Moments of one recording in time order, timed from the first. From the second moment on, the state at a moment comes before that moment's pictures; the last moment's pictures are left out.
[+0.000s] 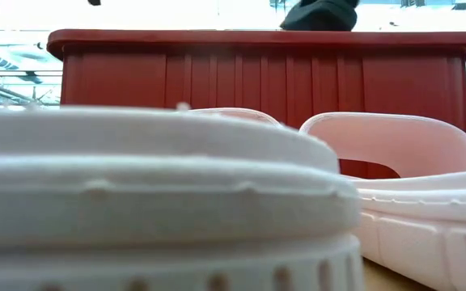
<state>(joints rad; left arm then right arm) -0.20 0.65 0.51 0.52 -0.38 0.11 -0.09 1.13 1.16 -0.46 0.90 -0.49</state>
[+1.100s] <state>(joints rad) 0.44 0.66 0.55 0.40 0.09 -0.05 -0.56 1.28 0.71 -0.23 0.61 -0.55</state>
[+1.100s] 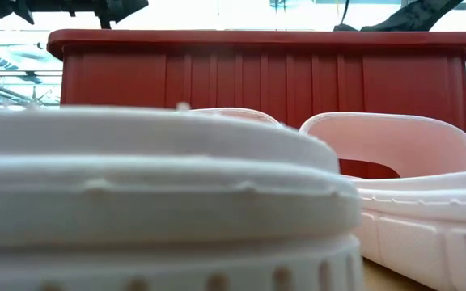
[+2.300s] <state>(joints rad) 0.46 0.67 0.56 0.39 0.11 -0.08 -0.65 1.54 0.71 -0.14 0.50 -0.54</state>
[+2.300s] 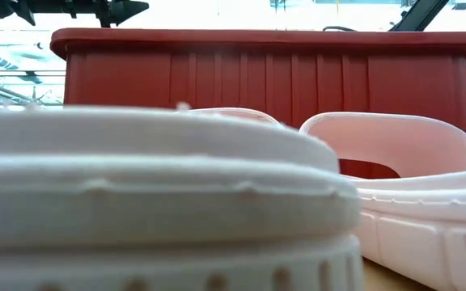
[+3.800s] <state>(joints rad) 0.46 0.67 0.56 0.40 0.14 -0.09 -0.65 1.54 0.71 -0.19 0.63 -0.53</state>
